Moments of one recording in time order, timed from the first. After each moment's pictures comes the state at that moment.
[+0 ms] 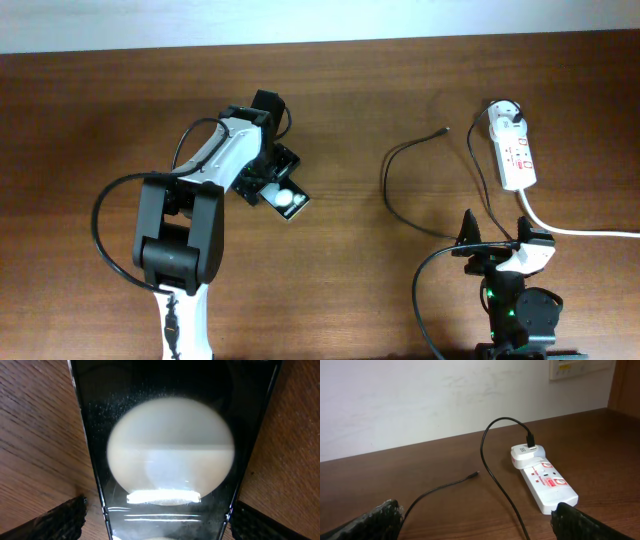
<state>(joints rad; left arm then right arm) -0.29 2.19 1.61 -0.98 0.05 -1.05 -0.07 0.01 0.01 -0.07 0.02 0.18</state>
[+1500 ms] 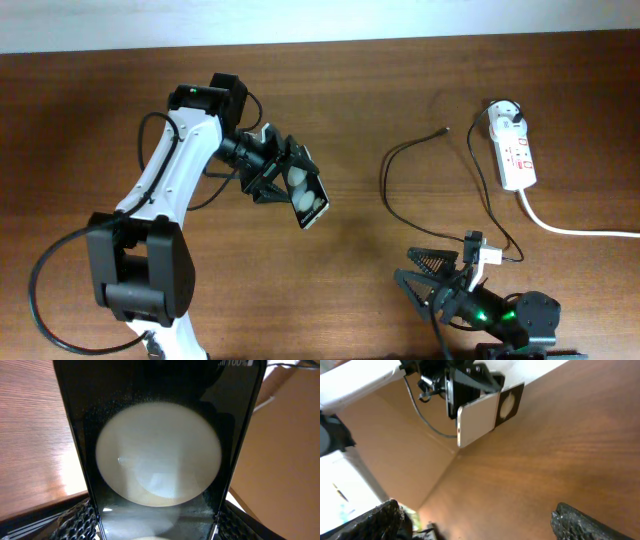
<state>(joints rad) -0.20 1.97 1.67 -1.35 0.84 -0.54 -0.07 0.01 0.01 -0.05 -1.04 0.81</state>
